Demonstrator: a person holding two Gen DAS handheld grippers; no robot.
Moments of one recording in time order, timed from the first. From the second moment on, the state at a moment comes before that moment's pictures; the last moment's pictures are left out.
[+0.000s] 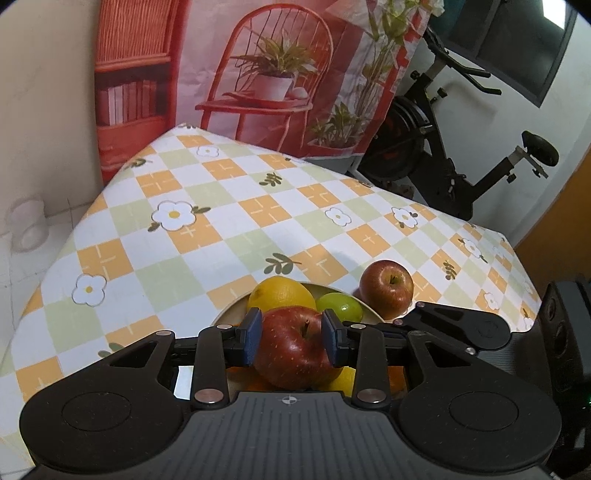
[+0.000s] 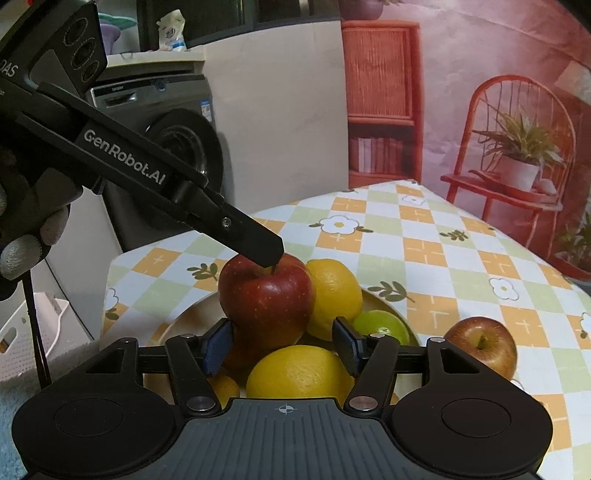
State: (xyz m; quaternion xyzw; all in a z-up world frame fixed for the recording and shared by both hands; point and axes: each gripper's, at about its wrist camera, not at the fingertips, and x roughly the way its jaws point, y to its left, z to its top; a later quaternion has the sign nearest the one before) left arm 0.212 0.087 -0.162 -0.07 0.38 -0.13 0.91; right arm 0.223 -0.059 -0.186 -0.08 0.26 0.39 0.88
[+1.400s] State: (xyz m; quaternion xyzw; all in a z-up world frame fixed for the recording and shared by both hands) left arm 0.268 -0.023 -0.183 -0.04 0.36 -0.15 0.92; right arm 0.232 -0.216 -0.226 0.04 0.21 0.23 0.95
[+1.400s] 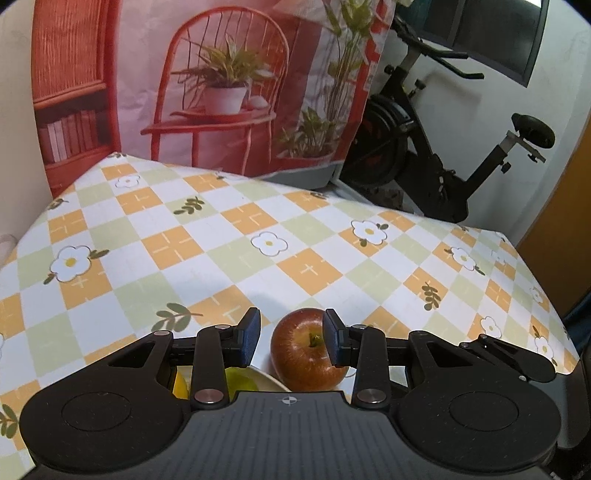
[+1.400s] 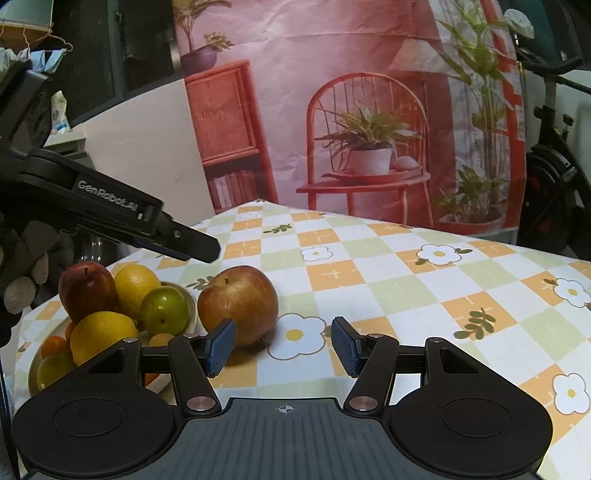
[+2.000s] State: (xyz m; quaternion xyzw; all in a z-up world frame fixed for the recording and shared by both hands) left arm 0.272 -0.026 -0.192 -0.03 0.38 -0.17 0.91; right arm 0.246 -0.201 -0.229 0.02 0.23 0.25 0.94
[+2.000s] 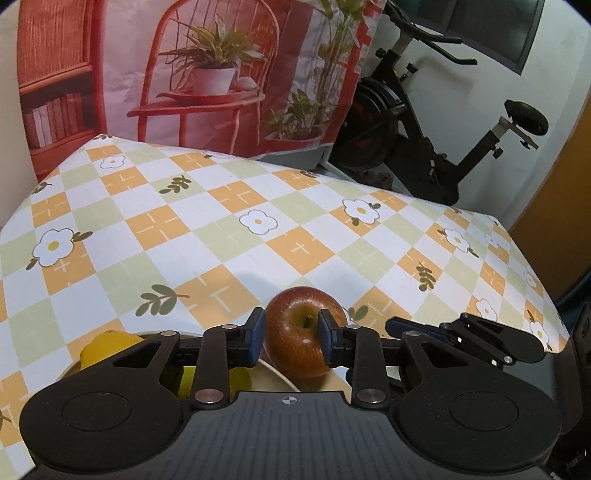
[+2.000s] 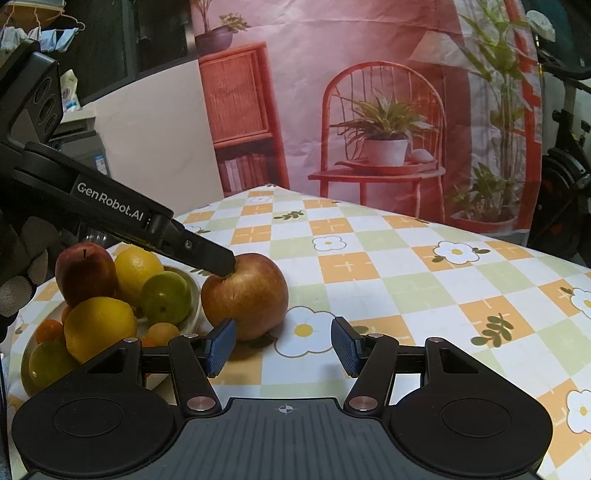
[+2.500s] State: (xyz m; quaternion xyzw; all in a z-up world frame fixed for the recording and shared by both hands) left arm 0.277 -0.031 -0.193 -0.04 0.39 -0.19 0.90; right arm 0.251 -0.194 -0.230 0.00 0.23 0.26 0.94
